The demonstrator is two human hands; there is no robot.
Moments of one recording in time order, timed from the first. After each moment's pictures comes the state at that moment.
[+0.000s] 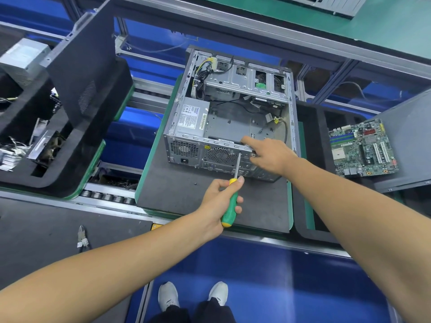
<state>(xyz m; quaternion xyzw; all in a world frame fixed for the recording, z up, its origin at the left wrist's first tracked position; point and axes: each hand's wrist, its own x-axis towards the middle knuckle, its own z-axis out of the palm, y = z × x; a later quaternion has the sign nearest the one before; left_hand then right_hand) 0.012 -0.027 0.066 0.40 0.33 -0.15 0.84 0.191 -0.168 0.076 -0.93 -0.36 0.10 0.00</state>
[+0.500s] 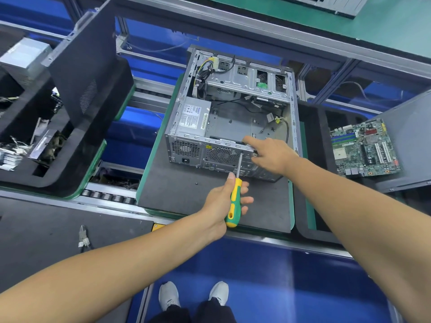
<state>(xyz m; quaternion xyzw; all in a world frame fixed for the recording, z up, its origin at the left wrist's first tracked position) 0.010 -0.029 0.075 0.42 0.33 -0.18 0.83 0.191 -0.168 0.078 -0.93 -0.35 0.11 0.01</state>
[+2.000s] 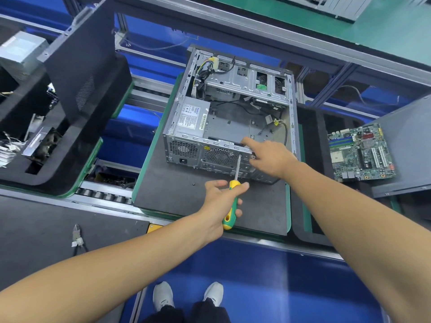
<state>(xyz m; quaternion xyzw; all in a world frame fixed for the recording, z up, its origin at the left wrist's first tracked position) 0.017 -0.031 0.070 0.43 0.36 -0.16 0.82 0.191 -0.166 0.076 -0.93 -0.34 0.10 -0.02</state>
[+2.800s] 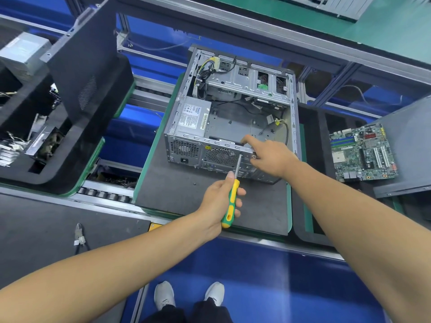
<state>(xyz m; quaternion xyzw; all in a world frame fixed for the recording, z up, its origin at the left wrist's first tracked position) 0.016 -0.027 0.068 0.44 0.32 -0.15 0.82 0.188 -0.164 0.079 -0.94 -0.33 0.11 0.00</state>
